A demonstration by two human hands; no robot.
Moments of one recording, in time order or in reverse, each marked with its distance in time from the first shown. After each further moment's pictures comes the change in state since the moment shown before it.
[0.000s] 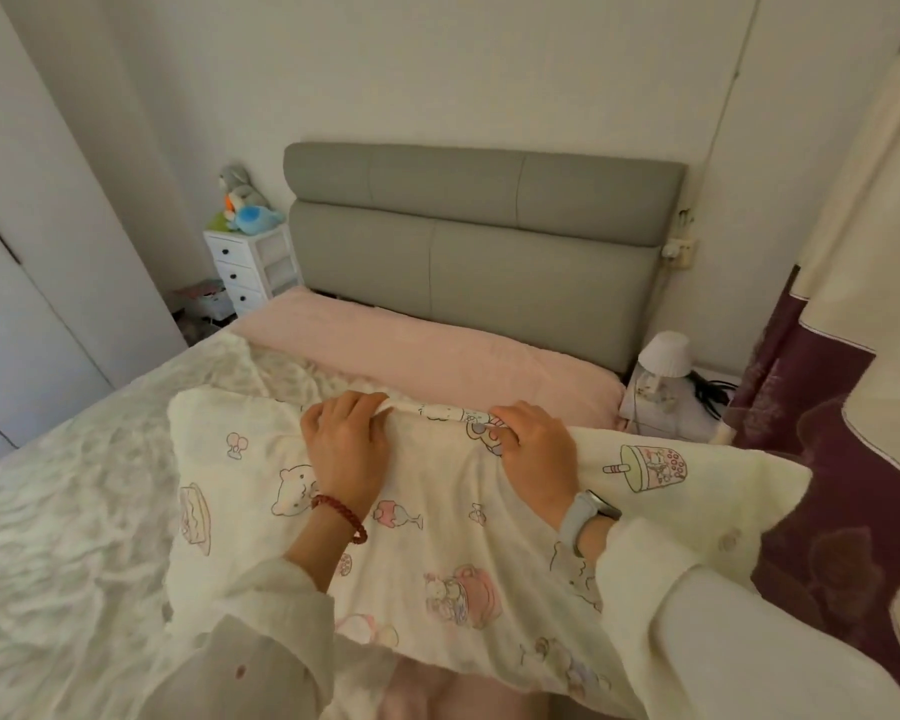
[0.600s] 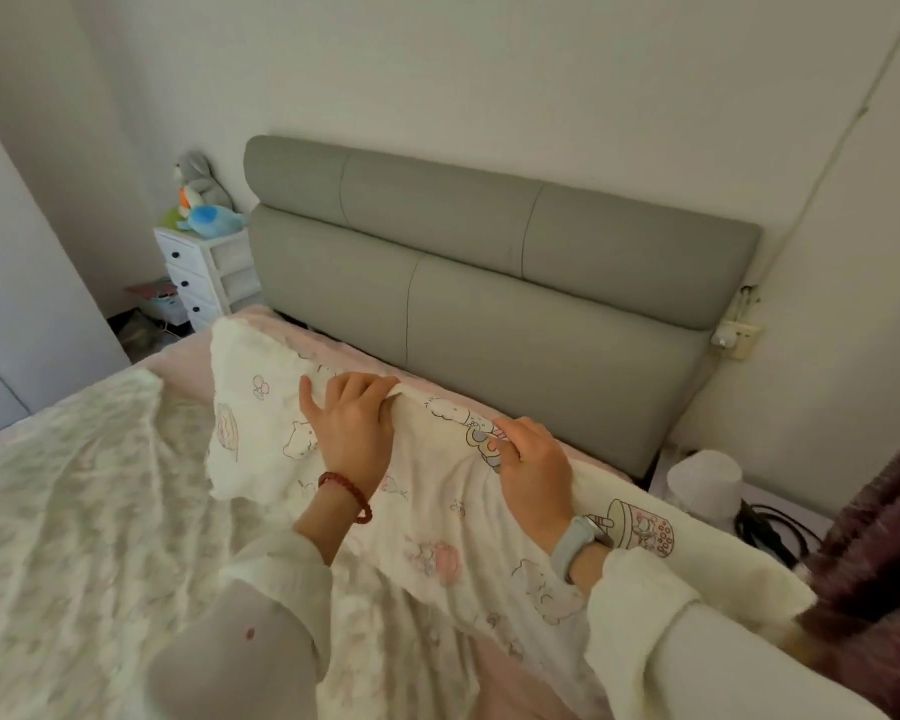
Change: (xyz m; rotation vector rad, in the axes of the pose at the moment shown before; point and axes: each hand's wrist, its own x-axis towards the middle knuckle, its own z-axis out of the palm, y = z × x) left_hand 0.255 -0.012 0.289 0.033 0.022 -0.034; right_hand 0.295 0.181 0.113 0.125 -0.006 0.074
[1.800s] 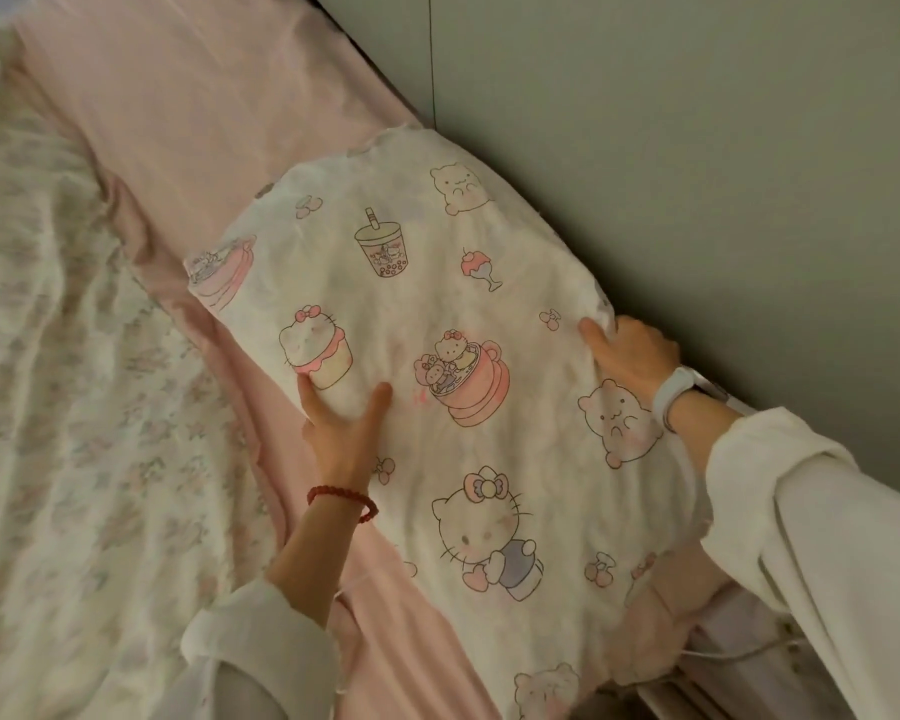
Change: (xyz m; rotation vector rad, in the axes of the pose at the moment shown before) left_hand -0.053 -0.095 0.422 -0.379 -0.151 -1.443; right_hand 0.260 0.452 0.264 -0.481 -0.911 0.384
